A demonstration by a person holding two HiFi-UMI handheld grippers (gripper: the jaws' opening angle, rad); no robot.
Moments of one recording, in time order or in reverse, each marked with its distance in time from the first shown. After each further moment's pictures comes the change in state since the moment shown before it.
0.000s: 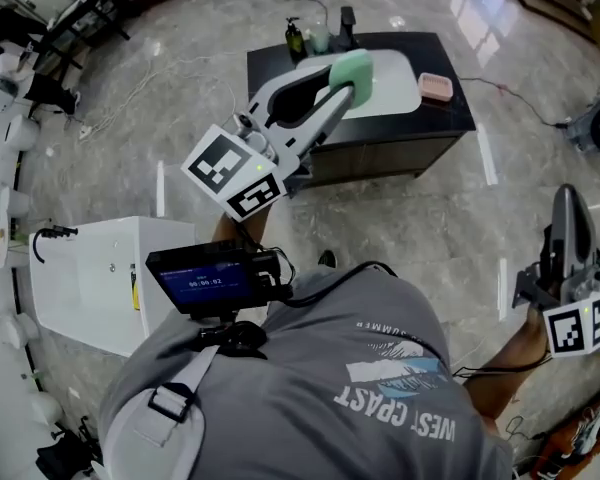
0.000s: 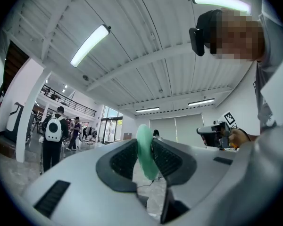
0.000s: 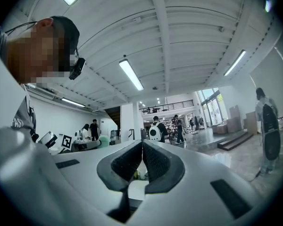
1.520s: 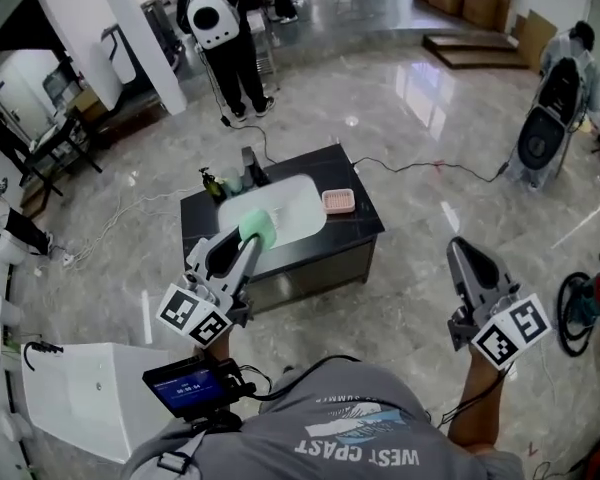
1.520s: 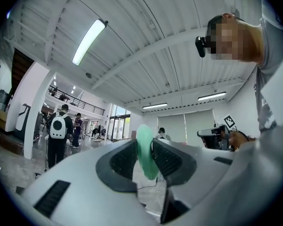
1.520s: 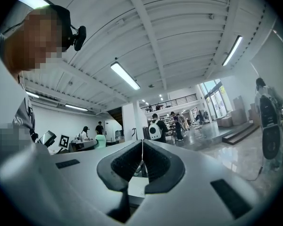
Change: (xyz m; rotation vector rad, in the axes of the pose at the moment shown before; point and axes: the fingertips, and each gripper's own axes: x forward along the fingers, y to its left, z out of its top) left arm 0.129 -0.052 -0.041 -0.007 0.038 0.131; right arm -0.017 -0.185 -0.021 0.093 0.032 0.078
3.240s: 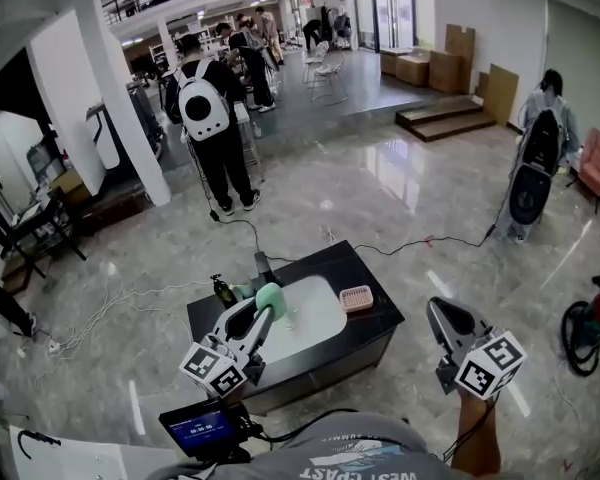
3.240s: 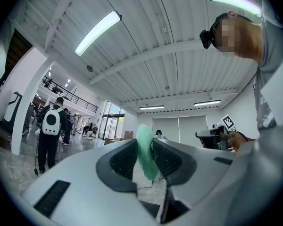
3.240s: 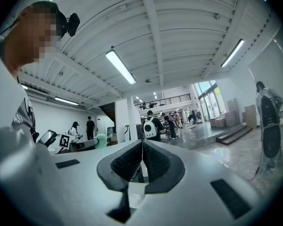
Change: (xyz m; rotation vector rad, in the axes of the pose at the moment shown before) left arm 0.025 0.165 -0.013 -0.057 -0.018 -0.117; right arm 0.154 0.032 -0.022 -0.037 0.025 -0.101
